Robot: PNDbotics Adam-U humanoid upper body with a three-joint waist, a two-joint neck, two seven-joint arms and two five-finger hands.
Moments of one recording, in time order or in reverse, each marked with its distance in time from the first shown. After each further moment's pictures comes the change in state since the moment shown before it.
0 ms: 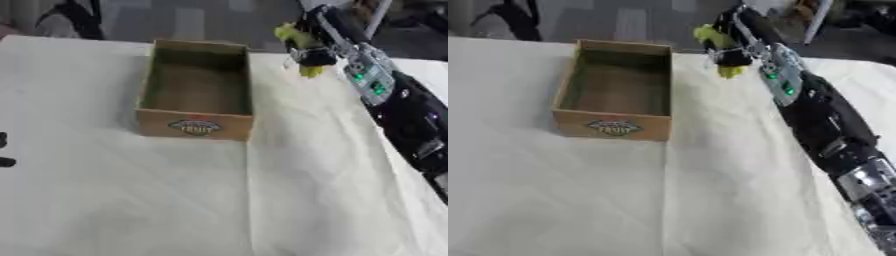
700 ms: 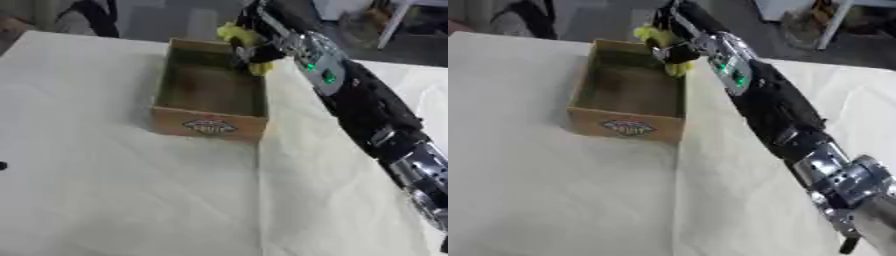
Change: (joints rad) left arm -0.009 -0.001 -0.006 0.000 0.005 -0.002 -0.016; right arm -0.081 0.143 0.080 0.039 0.072 -0.053 0.096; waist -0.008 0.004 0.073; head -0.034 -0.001
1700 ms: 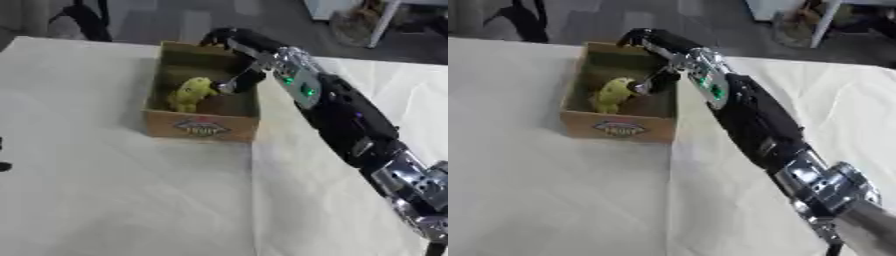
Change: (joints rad) left arm 0.012 -0.008 -0.001 0.001 0.001 0.000 -0.004; right arm 0.011 0.026 0.024 -0.067 -0.003 -0.055 0.168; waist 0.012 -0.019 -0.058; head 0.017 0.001
